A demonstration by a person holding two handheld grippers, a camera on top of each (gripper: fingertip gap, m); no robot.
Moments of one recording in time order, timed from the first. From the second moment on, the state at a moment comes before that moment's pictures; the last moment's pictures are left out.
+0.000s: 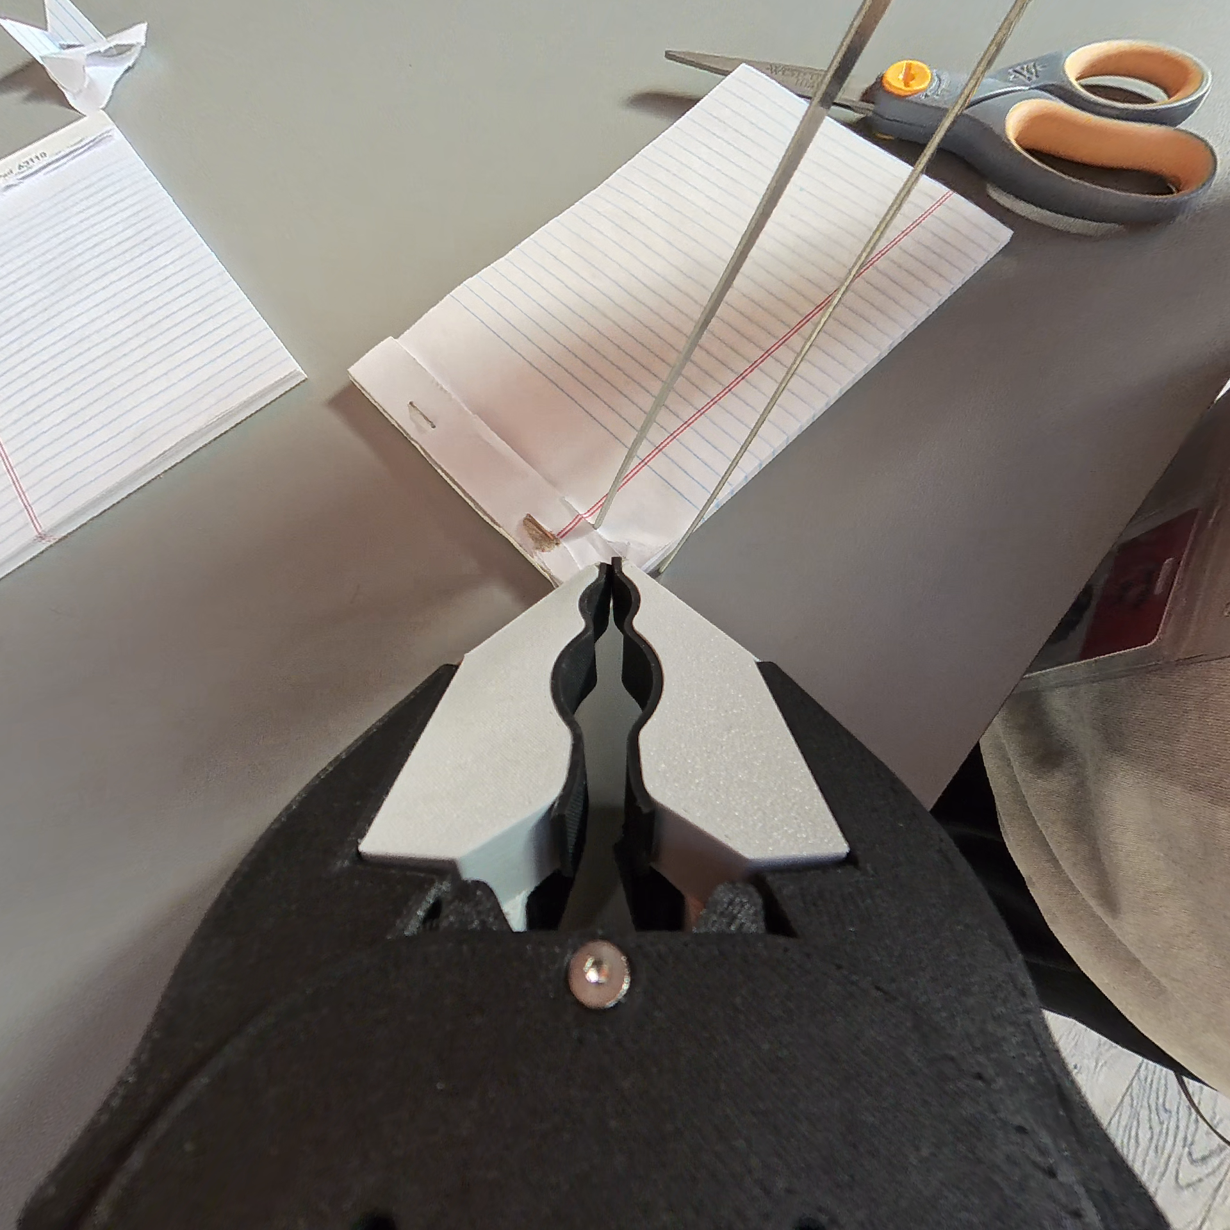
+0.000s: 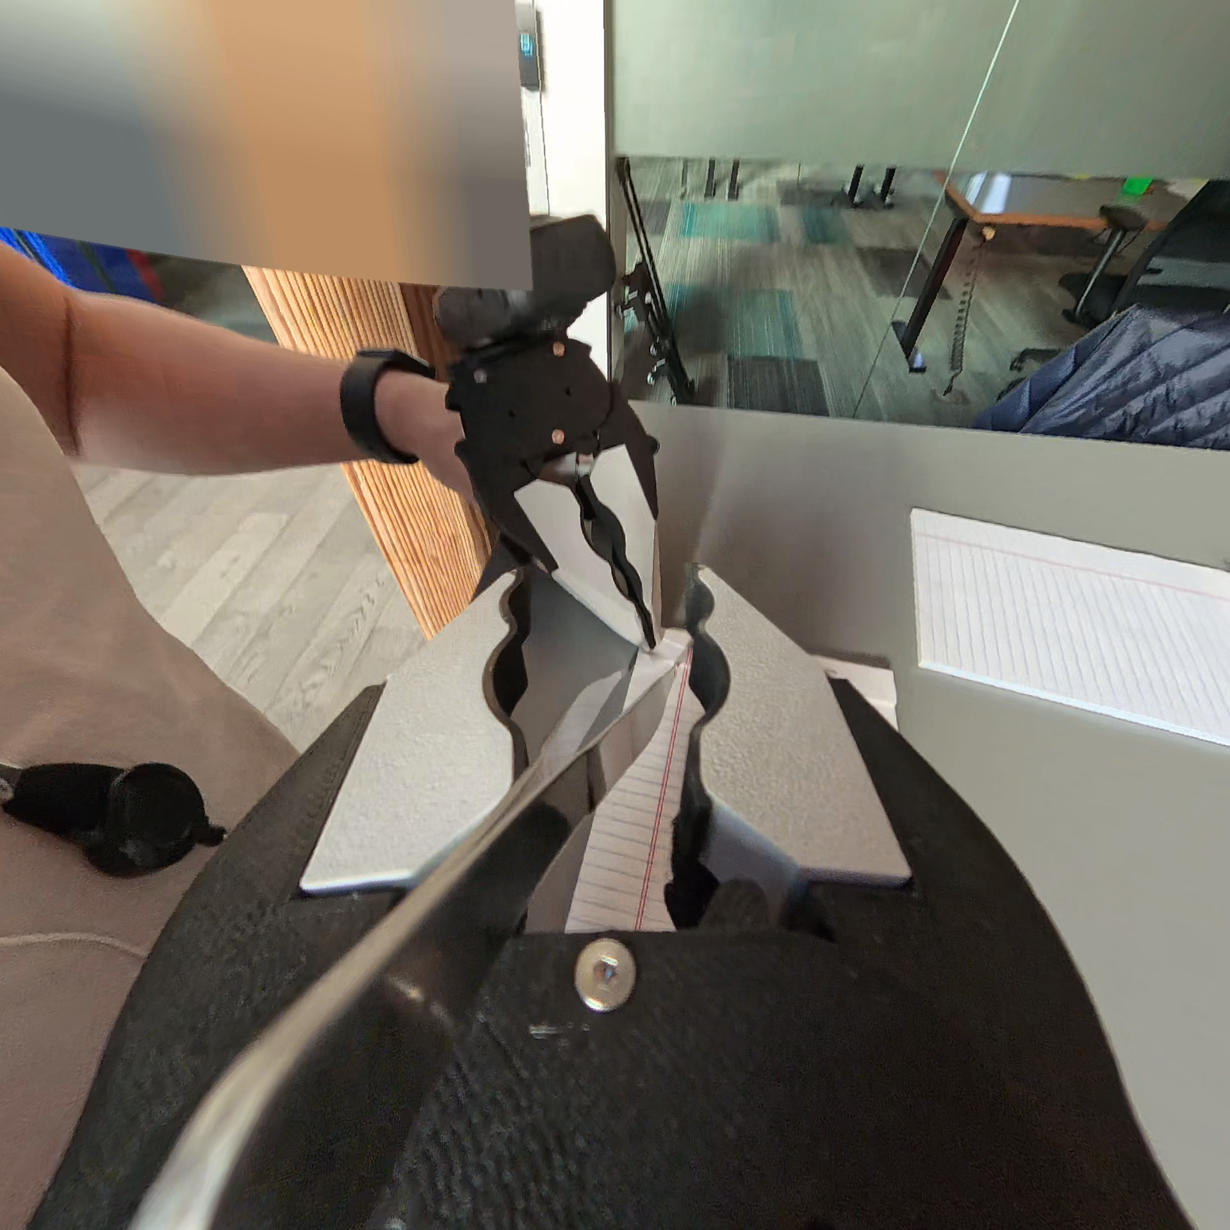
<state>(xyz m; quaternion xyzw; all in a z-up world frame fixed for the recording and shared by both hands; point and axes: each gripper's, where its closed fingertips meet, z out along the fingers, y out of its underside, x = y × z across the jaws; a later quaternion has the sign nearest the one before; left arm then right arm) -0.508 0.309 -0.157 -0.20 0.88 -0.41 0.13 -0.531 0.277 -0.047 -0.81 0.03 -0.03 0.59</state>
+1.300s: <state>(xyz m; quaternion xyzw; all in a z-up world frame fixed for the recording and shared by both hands) -0.508 0.309 -0.157 -0.22 0.88 -0.41 0.13 -0.517 0.278 -0.069 -0.78 0.10 0.09 0.61</state>
